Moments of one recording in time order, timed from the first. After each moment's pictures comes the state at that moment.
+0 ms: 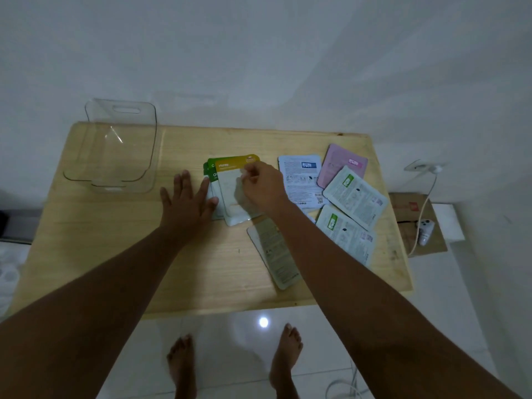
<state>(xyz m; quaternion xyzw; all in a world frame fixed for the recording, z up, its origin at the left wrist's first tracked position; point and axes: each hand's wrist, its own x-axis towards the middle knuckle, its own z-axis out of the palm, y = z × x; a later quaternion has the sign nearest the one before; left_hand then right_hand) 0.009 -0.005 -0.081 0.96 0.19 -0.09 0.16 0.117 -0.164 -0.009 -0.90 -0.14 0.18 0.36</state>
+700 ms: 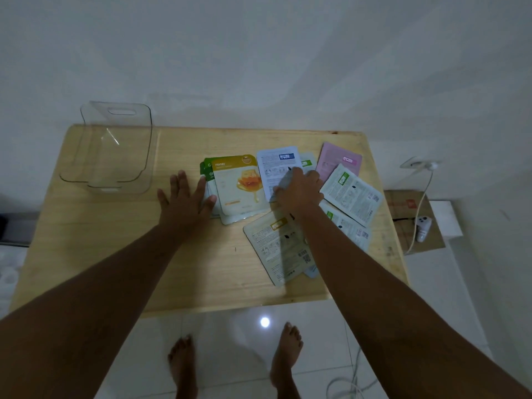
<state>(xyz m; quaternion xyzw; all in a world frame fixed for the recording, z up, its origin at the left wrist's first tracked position) 0.016 -0.011 -0.076 0.96 0.22 -0.11 0.16 0.145 -0.227 -0.027 -0.97 -0.01 0.16 0.17</state>
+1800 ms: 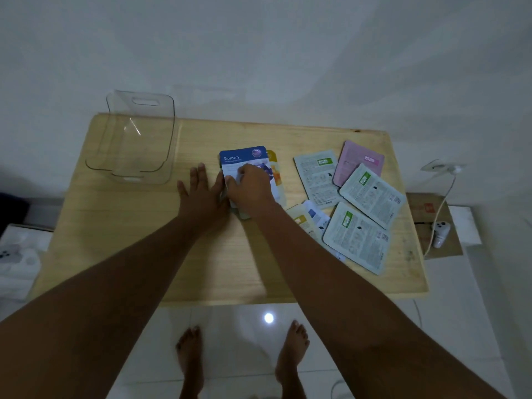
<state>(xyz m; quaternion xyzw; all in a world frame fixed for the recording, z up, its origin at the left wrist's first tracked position) 0.016 -0.007 -0.077 0.96 0.19 -0.14 0.13 0.089 -0.111 -0.037 -0.91 -0.14 0.17 0.35</state>
